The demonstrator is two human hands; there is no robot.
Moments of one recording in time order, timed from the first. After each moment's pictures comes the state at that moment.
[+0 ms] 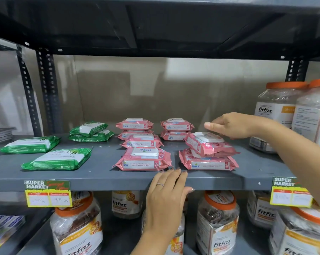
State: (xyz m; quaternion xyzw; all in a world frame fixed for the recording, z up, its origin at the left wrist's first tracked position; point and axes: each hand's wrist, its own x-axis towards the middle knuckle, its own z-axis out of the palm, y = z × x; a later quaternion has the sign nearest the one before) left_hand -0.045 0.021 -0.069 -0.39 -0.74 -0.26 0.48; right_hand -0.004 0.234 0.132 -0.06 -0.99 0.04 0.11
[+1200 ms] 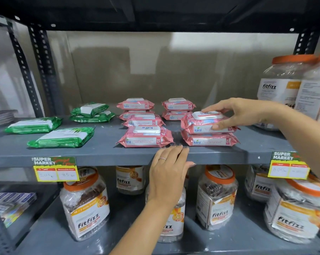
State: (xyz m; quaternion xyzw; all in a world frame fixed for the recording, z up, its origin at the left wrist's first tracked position) left_hand -0.039 0.020 -0.066 -0.38 -0.75 -0.27 0.46; right_hand 0.016 0.231 0.116 0.00 -0.99 0.15 0.04
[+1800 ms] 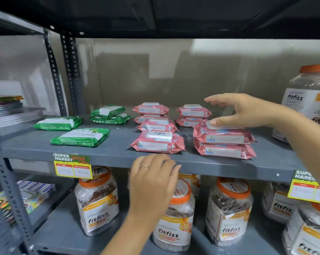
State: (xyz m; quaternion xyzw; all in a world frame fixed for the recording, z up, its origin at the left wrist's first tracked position) left_hand -0.036 -0.031 -0.057 -0.32 -0.74 -0.25 0.54; right_hand -0.004 0.214 0.129 0.08 -0.98 0.12 0.16
